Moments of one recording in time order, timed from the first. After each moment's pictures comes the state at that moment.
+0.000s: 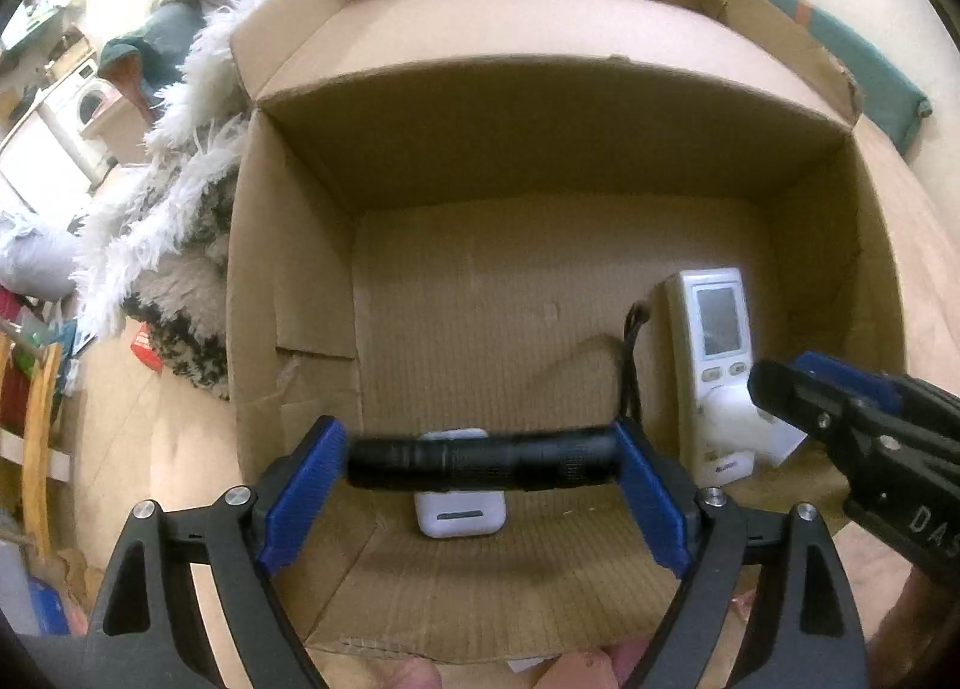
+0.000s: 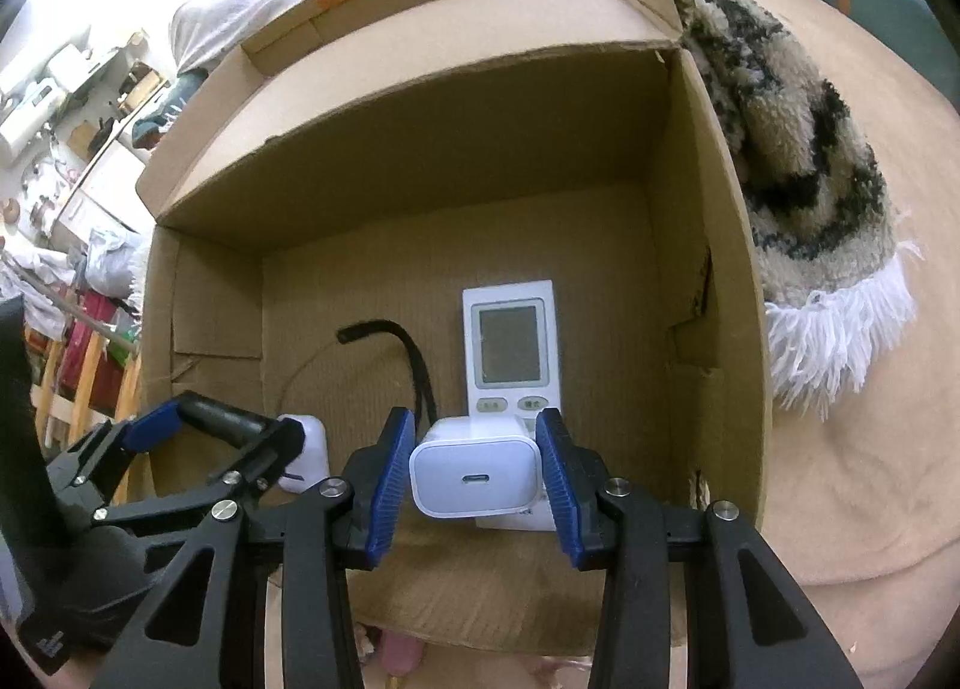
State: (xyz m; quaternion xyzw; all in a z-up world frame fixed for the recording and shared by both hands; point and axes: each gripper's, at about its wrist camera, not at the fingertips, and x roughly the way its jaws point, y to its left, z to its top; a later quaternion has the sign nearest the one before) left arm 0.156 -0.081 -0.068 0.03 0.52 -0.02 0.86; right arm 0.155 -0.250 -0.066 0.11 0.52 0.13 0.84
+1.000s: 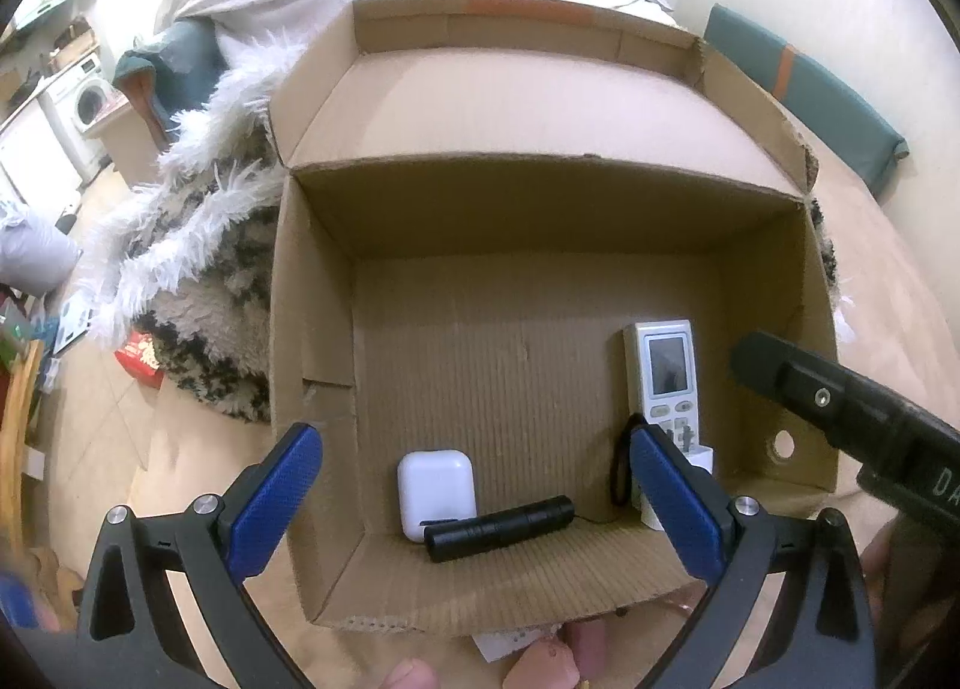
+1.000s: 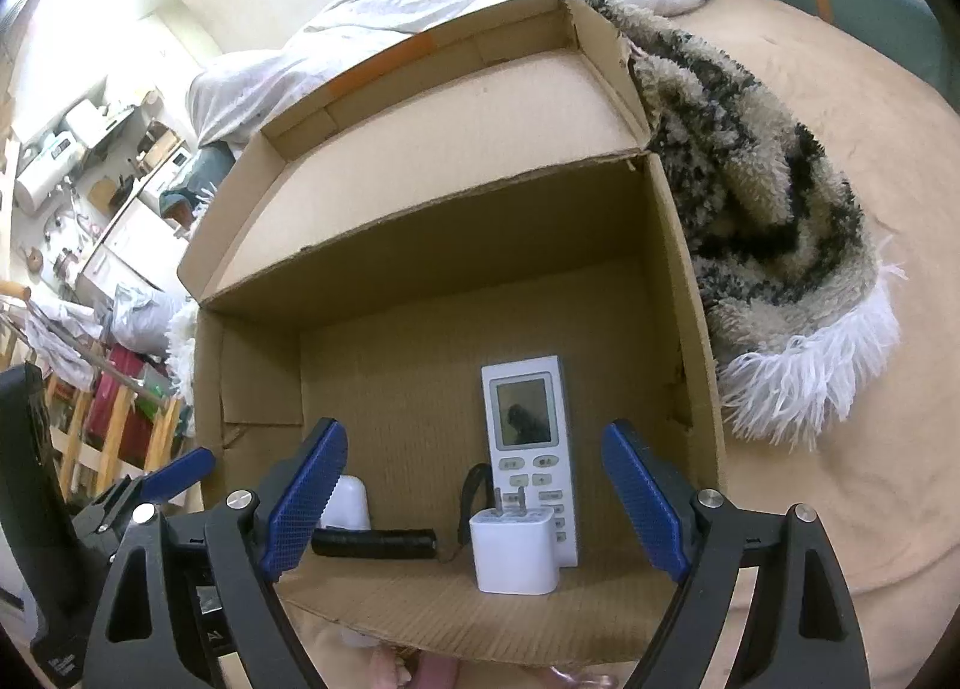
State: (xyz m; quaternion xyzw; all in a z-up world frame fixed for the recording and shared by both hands) left arm 0.146 -0.076 -0.032 0.00 0.49 -0.04 0.87; right arm 0.151 -0.271 -0.039 0.17 0.47 0.13 0.86
